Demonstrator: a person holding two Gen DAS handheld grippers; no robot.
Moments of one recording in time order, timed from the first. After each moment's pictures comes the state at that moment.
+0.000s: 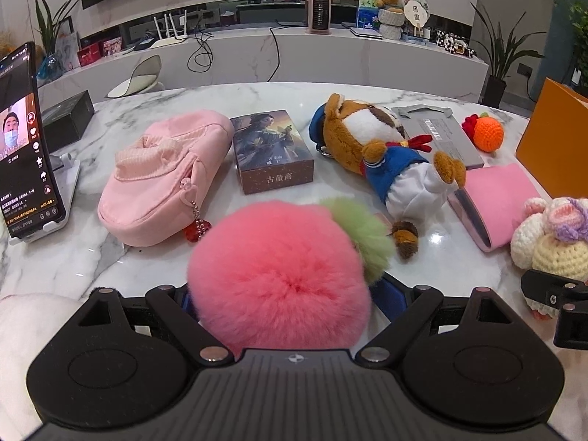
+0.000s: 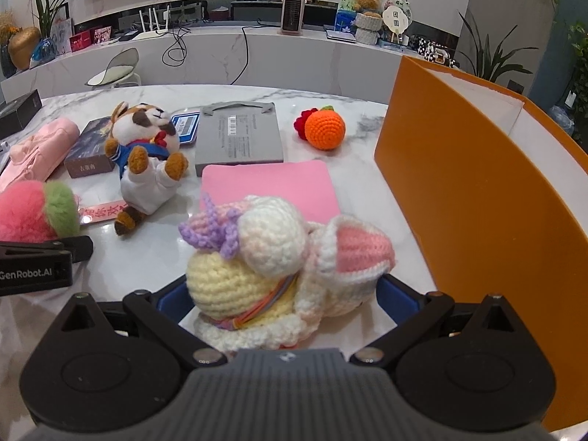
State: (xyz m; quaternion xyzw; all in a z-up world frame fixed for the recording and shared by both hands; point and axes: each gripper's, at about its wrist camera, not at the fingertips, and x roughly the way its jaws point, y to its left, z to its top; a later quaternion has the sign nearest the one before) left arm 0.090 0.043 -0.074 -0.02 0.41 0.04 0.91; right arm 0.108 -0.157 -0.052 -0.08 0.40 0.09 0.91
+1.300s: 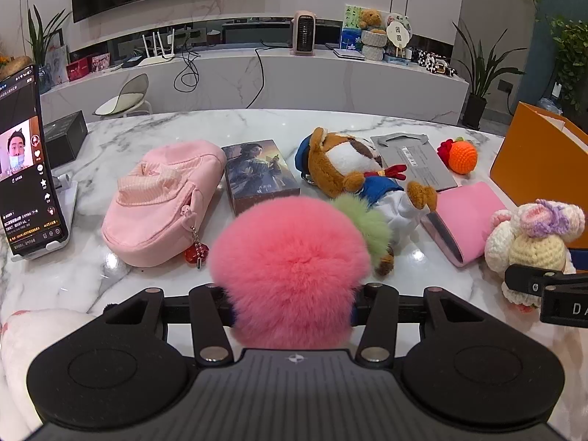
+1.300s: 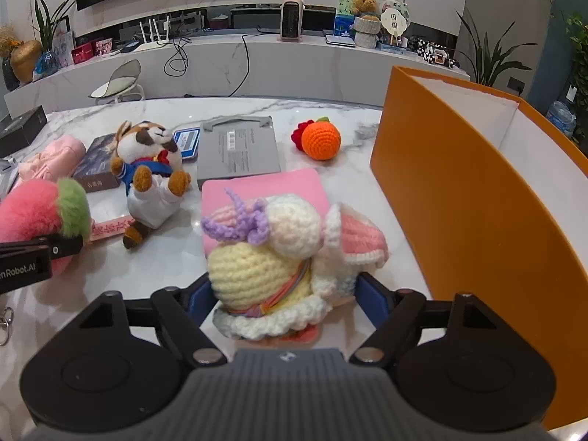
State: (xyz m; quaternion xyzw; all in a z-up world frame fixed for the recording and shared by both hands) left arm 0.078 0.046 -0.055 -0.03 0.38 0.01 0.93; right arm 0.105 -0.163 -0.040 -0.06 0.39 0.10 0.92
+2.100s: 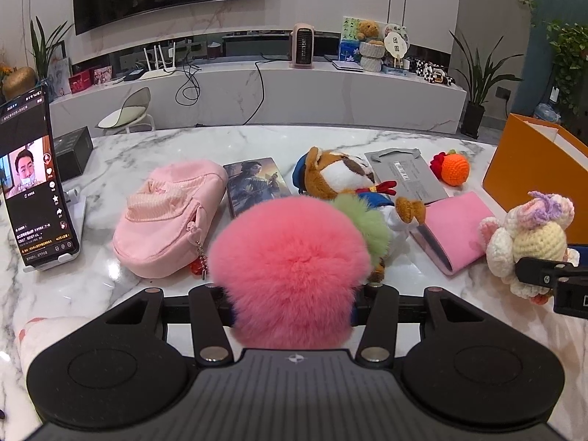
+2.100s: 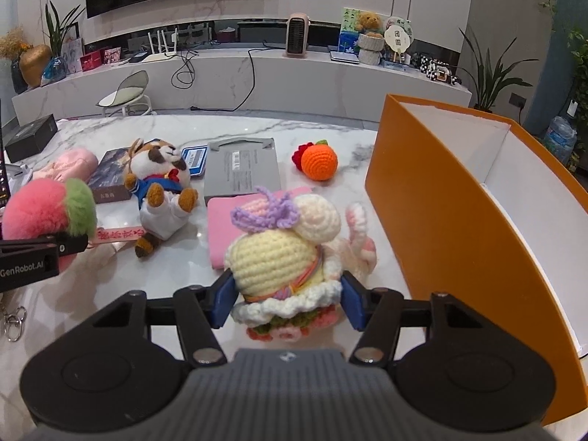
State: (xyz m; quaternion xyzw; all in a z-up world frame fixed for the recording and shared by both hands) left arm 0.069 0.041 -0.040 -0.02 0.36 0.02 0.93; right arm 0.093 -0.170 -0.021 -0.06 0.36 0.11 0.92
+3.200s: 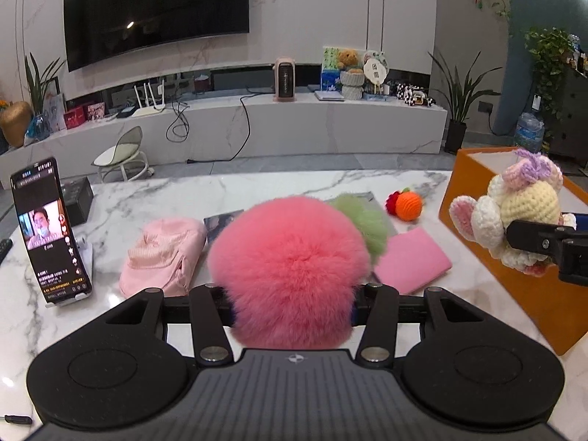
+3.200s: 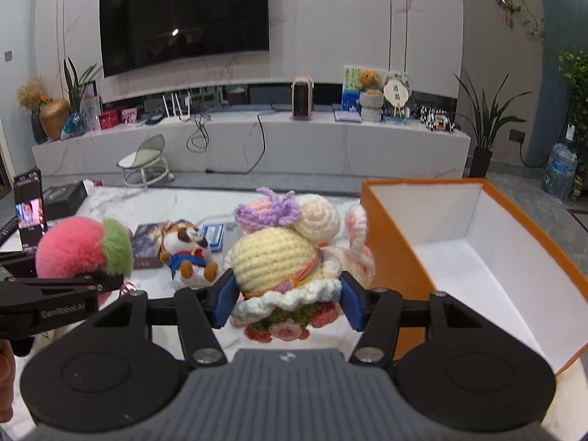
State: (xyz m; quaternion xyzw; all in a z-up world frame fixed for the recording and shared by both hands) left arm 0.039 0.000 0.020 0.00 0.31 0.00 0.95; right arm 0.050 -0.203 0.051 -0.02 0.27 0.13 0.95
